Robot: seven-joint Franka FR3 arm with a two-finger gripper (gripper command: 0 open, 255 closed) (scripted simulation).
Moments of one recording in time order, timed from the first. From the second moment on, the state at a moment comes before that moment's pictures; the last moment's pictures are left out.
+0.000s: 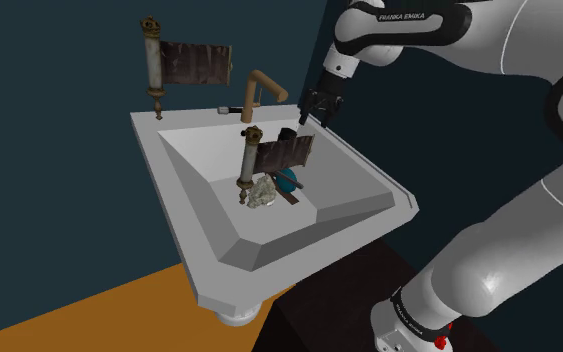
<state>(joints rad) 0.00 -0.10 -0.11 -1.98 0.16 1.85 0.01</state>
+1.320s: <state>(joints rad) -0.06 0.48 -0.13 -1.50 0.24 1.89 0.04</state>
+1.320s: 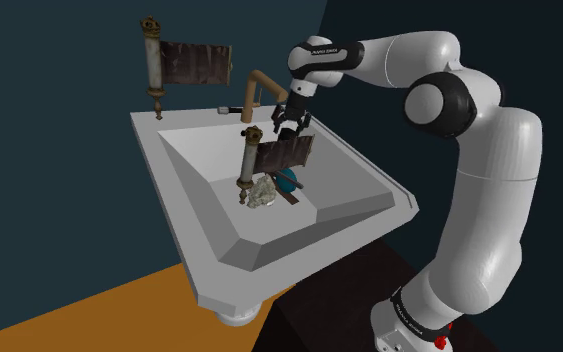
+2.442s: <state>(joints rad) -0.06 0.47 -0.13 -1.47 0.23 1.86 0.05</state>
